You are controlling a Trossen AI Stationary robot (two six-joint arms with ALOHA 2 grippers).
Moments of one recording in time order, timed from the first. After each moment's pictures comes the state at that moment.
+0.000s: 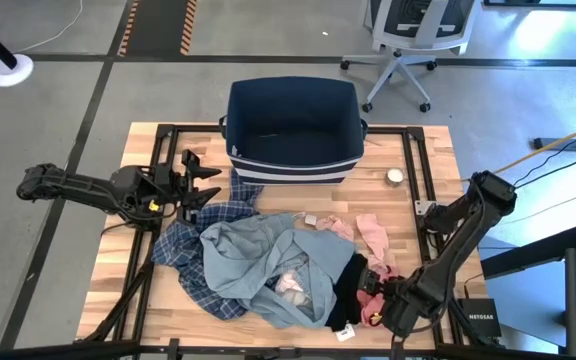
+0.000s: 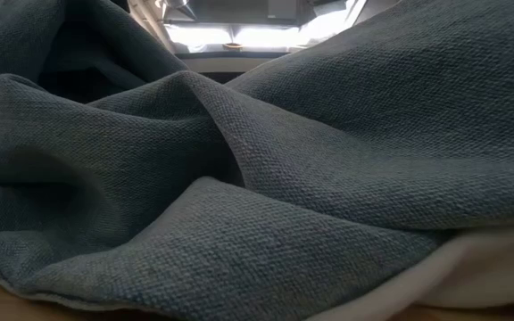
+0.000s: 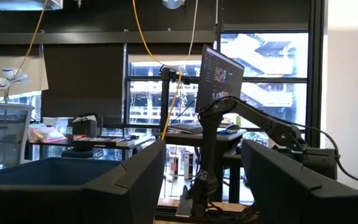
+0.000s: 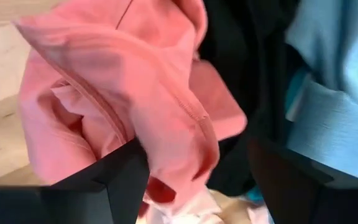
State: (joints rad) left arm -0.11 0.64 0.39 0.64 -0.22 0.05; right arm 0.94 1.61 1.14 -1.00 0.20 -0.32
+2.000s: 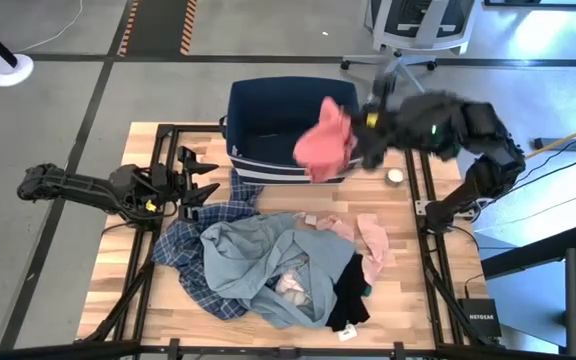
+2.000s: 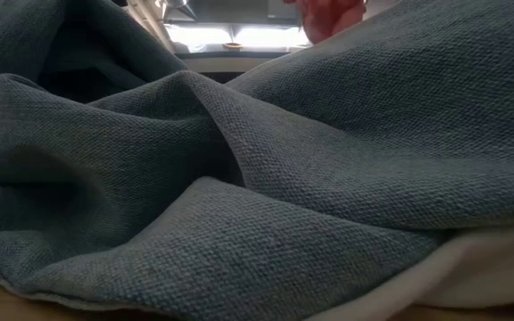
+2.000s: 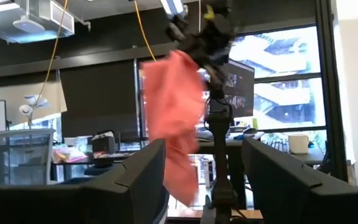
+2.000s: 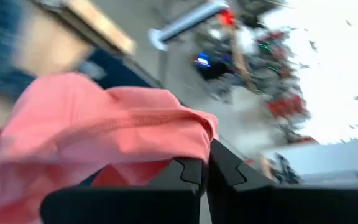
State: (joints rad) left arm -0.10 0.64 0.39 0.69 -0.25 0.17; right arm 0.05 1.57 2.34 -1.17 0.58 -0.85
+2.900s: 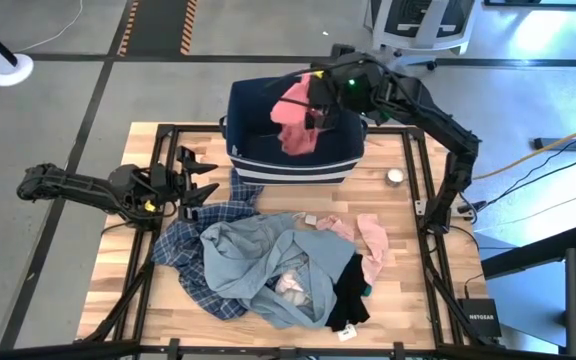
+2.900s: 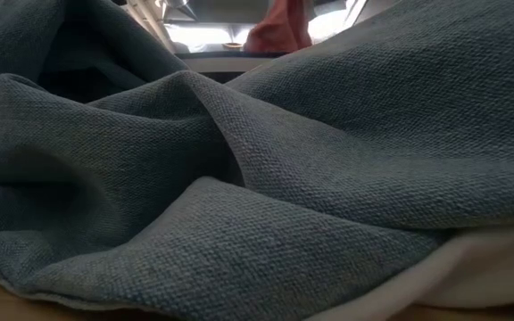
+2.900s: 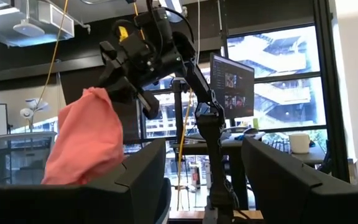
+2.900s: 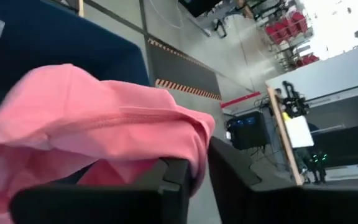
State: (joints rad) left arm -0.10 0.64 0.39 0.69 -0.25 0.19; right arm -0.30 1.79 2.34 -1.04 0.48 -0.74
